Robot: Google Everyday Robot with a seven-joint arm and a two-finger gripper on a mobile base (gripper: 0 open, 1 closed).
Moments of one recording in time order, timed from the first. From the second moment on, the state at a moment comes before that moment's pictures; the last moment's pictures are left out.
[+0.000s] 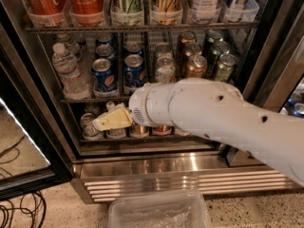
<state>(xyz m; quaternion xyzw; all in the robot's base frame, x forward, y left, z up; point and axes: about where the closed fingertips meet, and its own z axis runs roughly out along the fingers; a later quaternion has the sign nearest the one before) 0.521 0.064 0.855 -0.35 0.80 0.18 0.45</state>
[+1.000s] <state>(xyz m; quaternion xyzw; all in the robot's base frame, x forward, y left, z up) 0.535 0.064 0.849 -0.31 0.78 0.17 0.51</state>
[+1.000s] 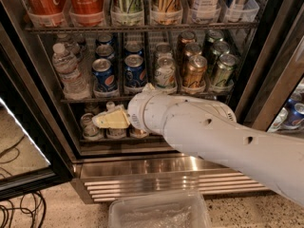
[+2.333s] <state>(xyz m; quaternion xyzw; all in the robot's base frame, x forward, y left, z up) 0.569 0.072 0.853 -0.23 0.75 0.19 0.59</state>
